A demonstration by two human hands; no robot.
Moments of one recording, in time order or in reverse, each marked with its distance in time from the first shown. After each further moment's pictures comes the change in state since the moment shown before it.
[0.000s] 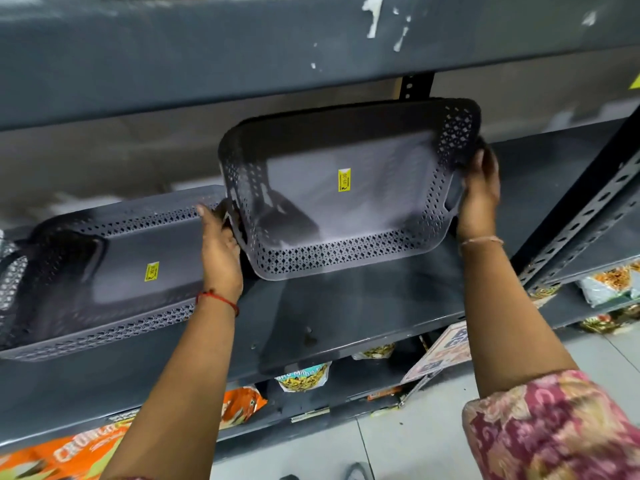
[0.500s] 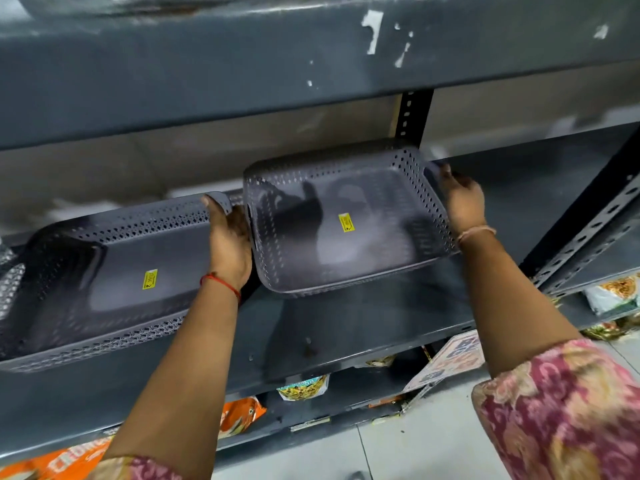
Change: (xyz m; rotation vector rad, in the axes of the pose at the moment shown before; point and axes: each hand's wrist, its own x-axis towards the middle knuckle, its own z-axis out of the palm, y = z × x) left_hand 0.018 0.005 0.021 -0.064 -0.169 -0.044; right_hand 0.035 0.028 0.007 -0.401 -0.185 0.215
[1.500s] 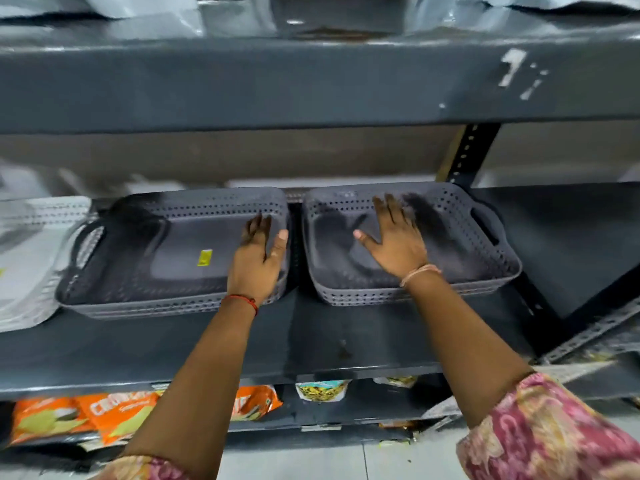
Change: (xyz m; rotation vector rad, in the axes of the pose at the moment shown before) left_hand -0.027 -0.003 -0.066 1.117 0.186 0.188; right_hand -0.077 -0.010 0.121 -0.835 -0.452 -0.568
